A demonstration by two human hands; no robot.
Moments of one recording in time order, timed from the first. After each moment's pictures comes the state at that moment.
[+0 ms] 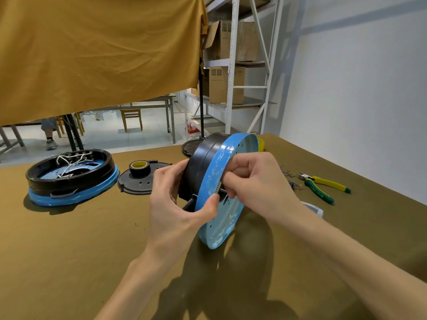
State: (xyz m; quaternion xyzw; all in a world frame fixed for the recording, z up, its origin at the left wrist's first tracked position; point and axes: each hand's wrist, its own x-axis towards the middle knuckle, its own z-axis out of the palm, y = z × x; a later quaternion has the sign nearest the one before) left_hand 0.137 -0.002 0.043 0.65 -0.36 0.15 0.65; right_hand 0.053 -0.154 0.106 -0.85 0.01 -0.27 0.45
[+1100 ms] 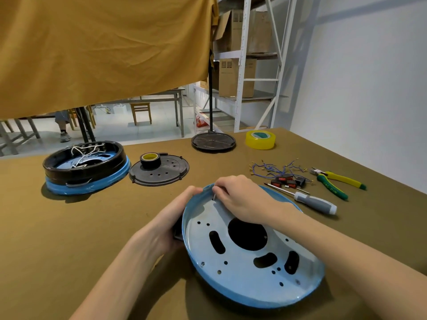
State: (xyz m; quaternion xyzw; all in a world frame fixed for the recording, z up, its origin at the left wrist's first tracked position) left_hand 0.183 0.010 0.017 0.66 -0.08 -0.42 0.62; right_hand 0.116 -0.164 0.044 -0.97 0.01 -0.12 0.19
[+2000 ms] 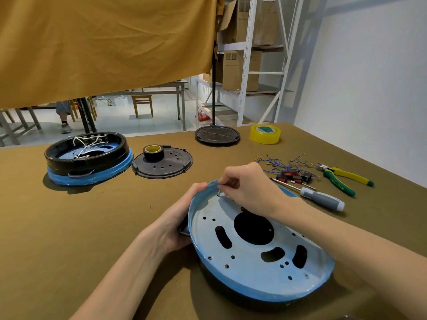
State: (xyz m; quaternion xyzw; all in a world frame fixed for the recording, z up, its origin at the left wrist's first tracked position) left_hand 0.191 0.007 -0.008 0.59 -0.06 -0.45 0.67; right_hand 0.117 -0.173 0.037 -0.93 -0.09 -0.25 0.24
